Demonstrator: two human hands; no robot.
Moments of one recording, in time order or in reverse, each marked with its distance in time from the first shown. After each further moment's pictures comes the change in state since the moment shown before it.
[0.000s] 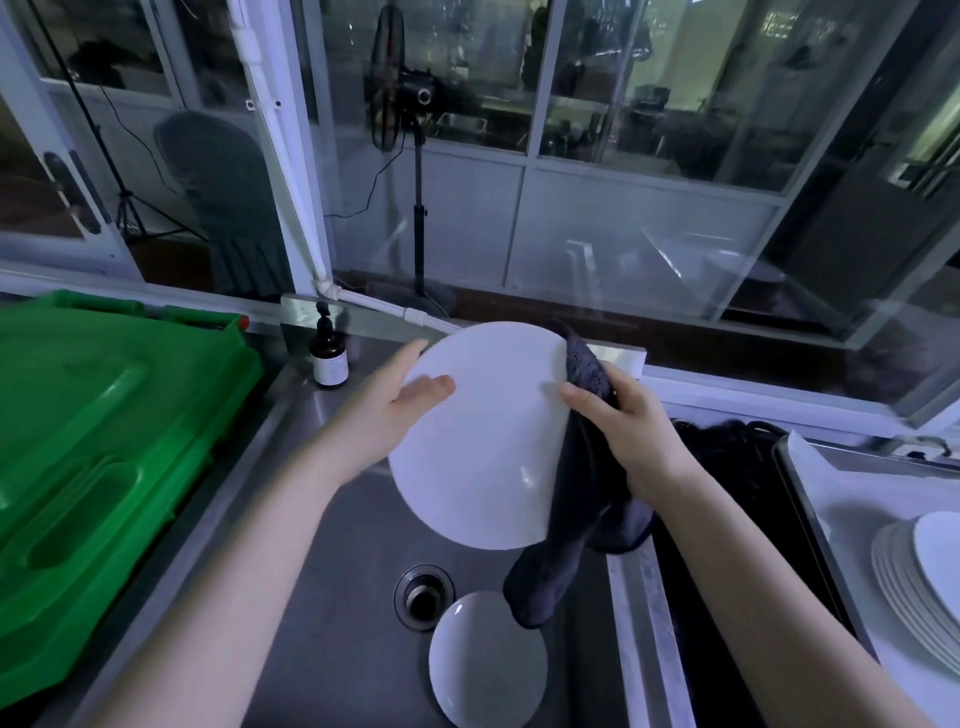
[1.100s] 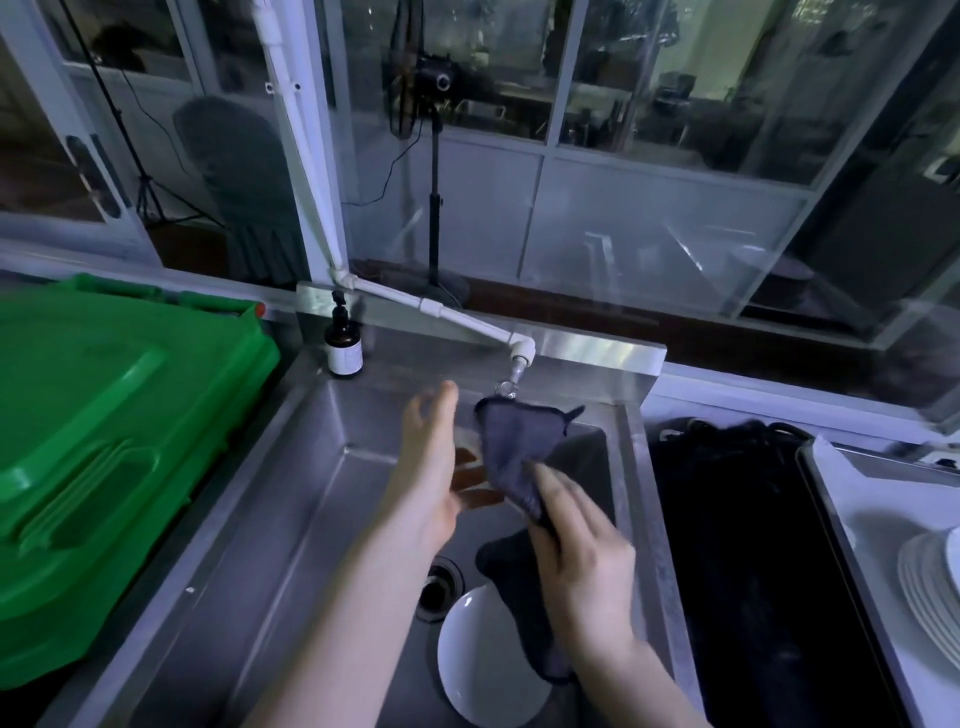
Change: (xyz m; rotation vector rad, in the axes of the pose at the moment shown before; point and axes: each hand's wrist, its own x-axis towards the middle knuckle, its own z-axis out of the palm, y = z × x) left_hand -0.015 -0.008 0.069 -0.766 0.406 -0.532; right_hand -0.096 0.054 0.067 -0.887 0.322 -0.565
